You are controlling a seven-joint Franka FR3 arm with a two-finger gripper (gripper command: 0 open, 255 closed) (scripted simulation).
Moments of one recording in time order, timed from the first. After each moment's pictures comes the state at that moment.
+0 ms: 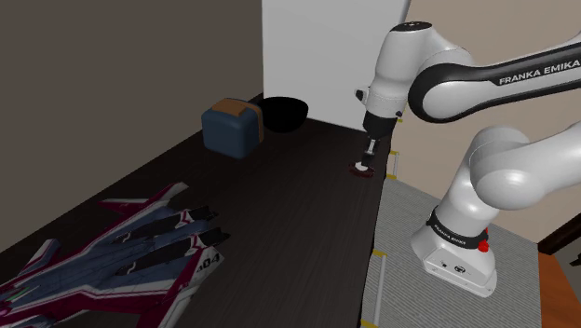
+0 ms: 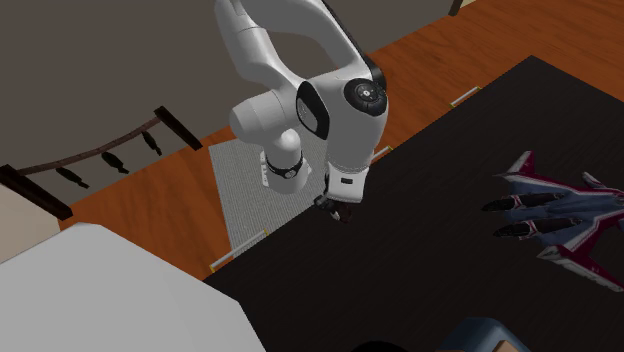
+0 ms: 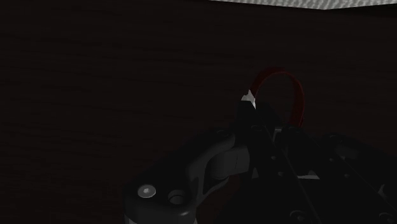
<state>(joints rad) 0.14 -0.93 0.15 -2.95 0.02 2.05 -0.06</state>
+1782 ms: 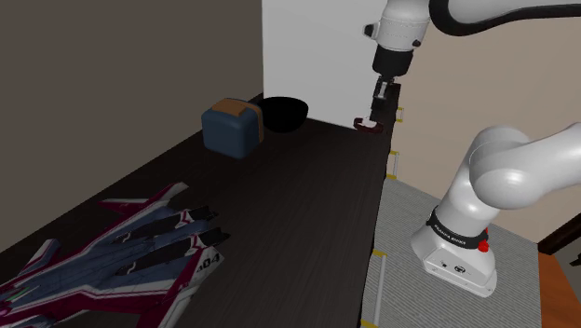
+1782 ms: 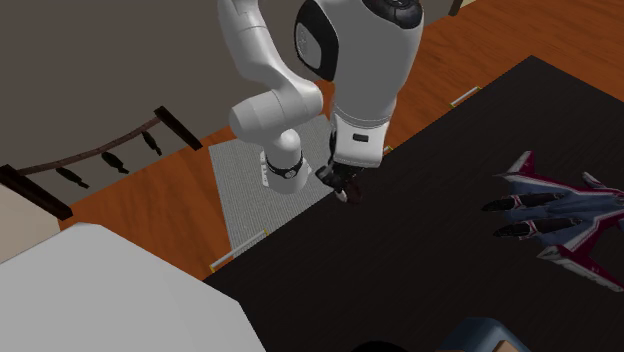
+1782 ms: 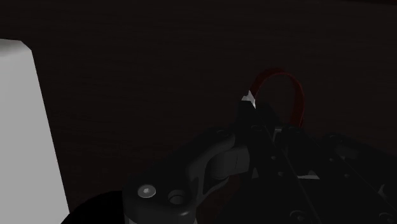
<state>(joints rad) 0.12 -0.92 0.11 -2.60 -0.02 1.71 -0.10</state>
